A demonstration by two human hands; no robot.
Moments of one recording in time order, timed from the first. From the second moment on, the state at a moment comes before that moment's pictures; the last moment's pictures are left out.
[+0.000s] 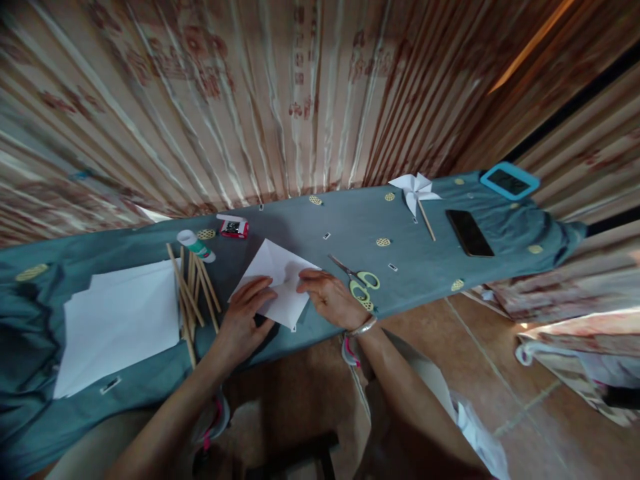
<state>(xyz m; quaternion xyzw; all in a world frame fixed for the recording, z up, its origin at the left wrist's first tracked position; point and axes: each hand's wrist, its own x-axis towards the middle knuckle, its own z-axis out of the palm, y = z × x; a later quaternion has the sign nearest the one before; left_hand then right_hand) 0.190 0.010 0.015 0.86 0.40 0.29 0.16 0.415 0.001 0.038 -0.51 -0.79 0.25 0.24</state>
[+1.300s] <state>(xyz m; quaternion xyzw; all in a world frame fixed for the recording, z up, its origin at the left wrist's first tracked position) 0.179 0.029 0.023 0.76 0.51 0.30 0.25 0.473 -0.019 0.048 -0.76 -0.54 0.22 0.29</state>
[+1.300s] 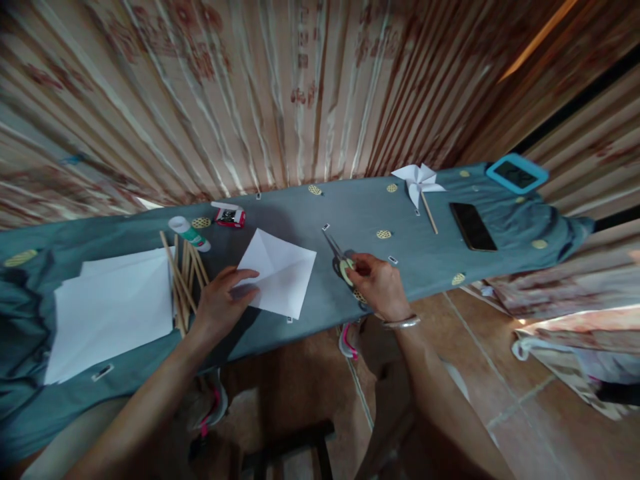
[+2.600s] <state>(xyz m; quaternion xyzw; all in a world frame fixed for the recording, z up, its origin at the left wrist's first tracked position) 0.158 0.030 0.060 0.66 0.54 0.47 0.22 0.431 -0.051 0.055 -0.42 -0.48 0.71 0.29</state>
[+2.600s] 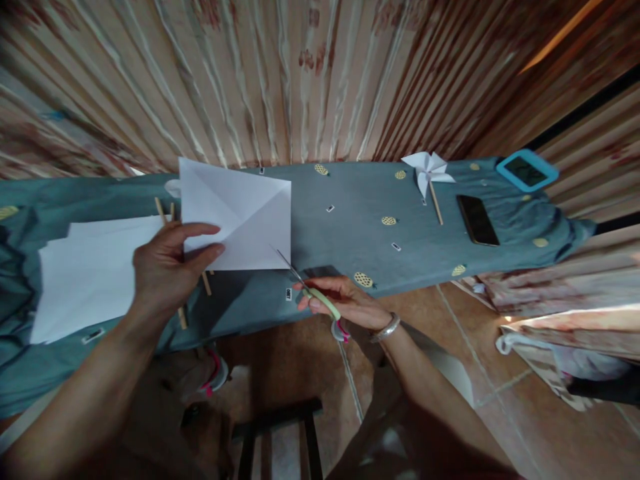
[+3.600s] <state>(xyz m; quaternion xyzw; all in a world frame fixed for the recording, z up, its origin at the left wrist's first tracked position) 0.160 0.028 0.056 0.67 0.52 0.46 0.25 0.429 -0.049 0.050 -0.39 -0.45 0.74 0.31</state>
